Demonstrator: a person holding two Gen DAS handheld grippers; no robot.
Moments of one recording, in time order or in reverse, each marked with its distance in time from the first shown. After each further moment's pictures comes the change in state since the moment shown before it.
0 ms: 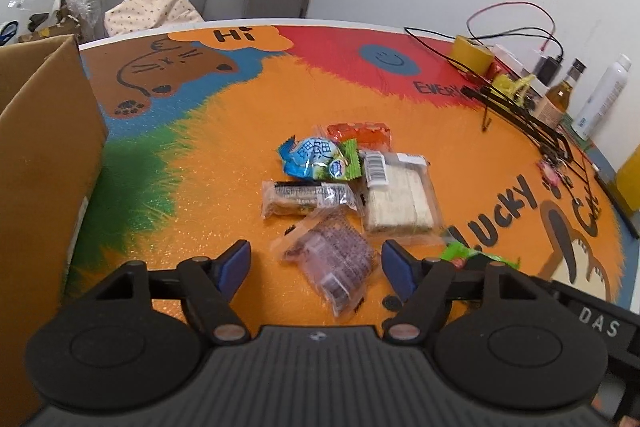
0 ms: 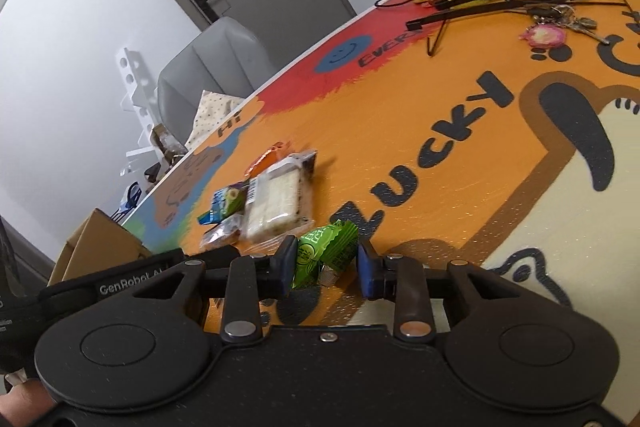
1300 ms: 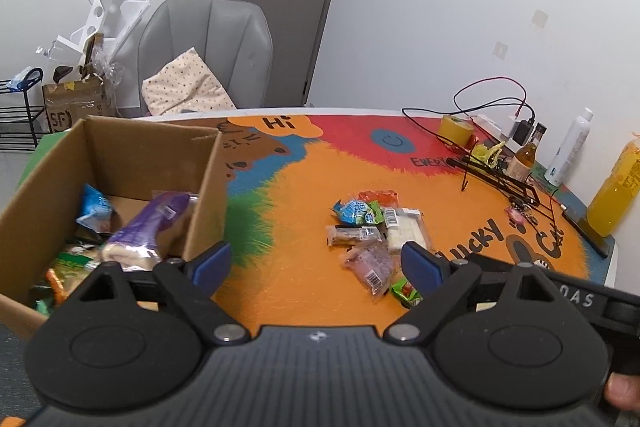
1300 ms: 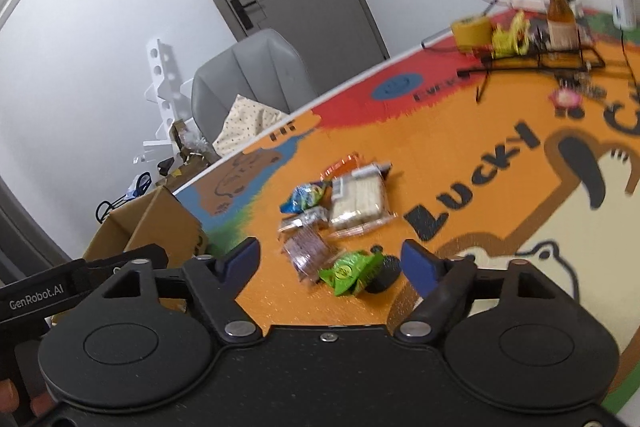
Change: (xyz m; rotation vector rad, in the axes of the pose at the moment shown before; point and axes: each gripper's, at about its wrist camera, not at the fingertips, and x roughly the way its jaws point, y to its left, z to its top) left arm -0.128 0.050 -0.018 0.010 -0.211 -0.027; right arm -0.041 0.066 -0.020 -0.120 -0.054 0.000
